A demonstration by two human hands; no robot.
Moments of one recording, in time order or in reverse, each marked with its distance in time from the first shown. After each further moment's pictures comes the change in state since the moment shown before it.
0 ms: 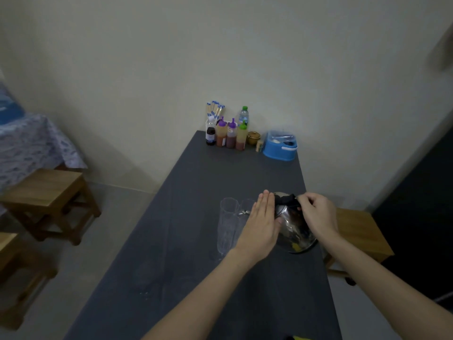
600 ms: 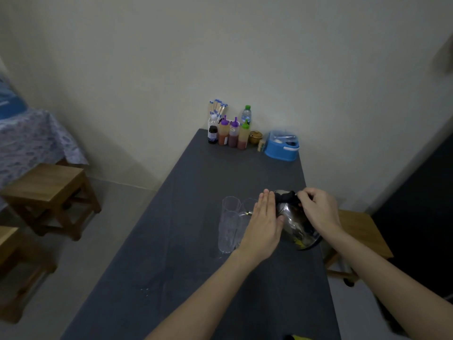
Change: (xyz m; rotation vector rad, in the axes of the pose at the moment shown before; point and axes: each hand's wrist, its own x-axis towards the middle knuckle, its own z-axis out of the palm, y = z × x) left_hand -0.003 0.004 0.003 -0.112 0.017 -0.078; right_hand 0.006 -0.011 -0.004 -0.076 -0.061 -0.079
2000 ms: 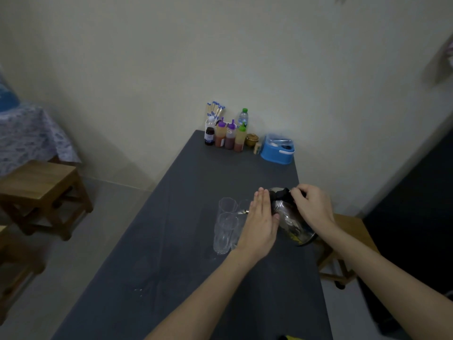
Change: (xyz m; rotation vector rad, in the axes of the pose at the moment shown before) left_hand 0.001 0.003 -0.005 -0.067 0.086 0.002; right_hand 0.005 -0.017 -0.005 -0.123 -0.009 -0.084
